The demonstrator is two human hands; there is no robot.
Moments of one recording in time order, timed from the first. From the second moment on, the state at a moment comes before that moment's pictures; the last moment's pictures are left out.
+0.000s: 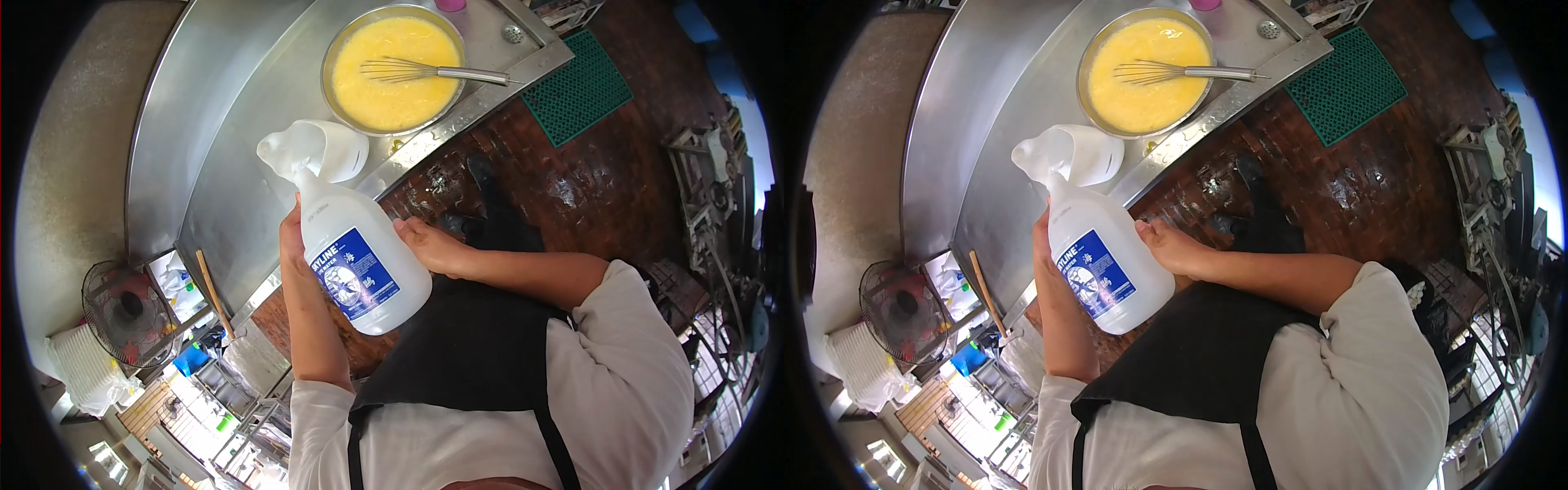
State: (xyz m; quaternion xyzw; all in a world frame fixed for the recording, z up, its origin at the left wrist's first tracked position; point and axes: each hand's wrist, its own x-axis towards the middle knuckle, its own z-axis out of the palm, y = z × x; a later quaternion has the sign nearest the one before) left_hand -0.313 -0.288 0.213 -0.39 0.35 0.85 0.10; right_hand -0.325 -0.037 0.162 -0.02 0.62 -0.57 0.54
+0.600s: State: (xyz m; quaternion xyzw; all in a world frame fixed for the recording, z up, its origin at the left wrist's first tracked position) left_hand -0.317 -0.287 0.216 -0.41 0.38 0.82 0.08; right_hand -0.324 -0.041 0.159 -0.02 0.62 -0.58 0.54
